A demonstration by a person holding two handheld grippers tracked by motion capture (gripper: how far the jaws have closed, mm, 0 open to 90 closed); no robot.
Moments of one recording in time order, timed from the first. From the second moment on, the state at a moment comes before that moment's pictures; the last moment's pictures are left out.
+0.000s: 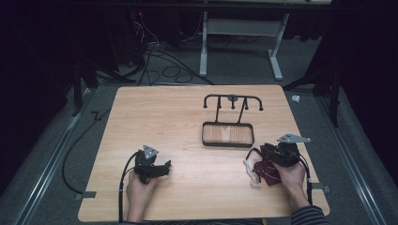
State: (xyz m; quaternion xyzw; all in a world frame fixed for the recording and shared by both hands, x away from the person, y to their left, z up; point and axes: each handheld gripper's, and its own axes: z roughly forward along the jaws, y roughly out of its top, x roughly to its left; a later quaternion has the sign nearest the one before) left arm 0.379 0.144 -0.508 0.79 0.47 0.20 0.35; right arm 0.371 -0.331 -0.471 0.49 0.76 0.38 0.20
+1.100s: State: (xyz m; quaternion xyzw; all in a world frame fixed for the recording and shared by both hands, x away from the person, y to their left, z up) left arm 0.379 0.144 -0.508 0.79 0.47 0.20 0.35; right arm 0.394 -0.316 -0.494 0.49 0.78 0.34 0.17
